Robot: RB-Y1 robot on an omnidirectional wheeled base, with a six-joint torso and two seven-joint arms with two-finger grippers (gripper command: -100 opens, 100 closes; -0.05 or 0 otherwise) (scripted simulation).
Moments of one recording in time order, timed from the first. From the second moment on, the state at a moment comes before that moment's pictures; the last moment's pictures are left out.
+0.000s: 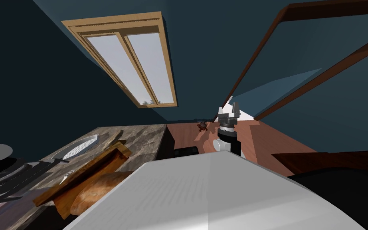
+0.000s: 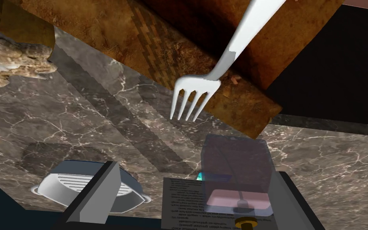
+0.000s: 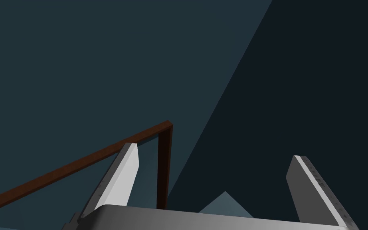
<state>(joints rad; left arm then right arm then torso) 0.26 1.82 -0.45 -0.92 1.85 0.99 -0.65 0.55 0.03 -0.03 -2.33 -0.08 -0.54 0.03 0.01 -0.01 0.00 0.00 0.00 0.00</state>
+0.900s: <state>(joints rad) 0.33 1.81 -0.45 -0.84 1.63 0.76 -0.50 0.55 0.03 -0.03 -2.33 -0.08 -0.54 0.03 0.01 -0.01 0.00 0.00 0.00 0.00</state>
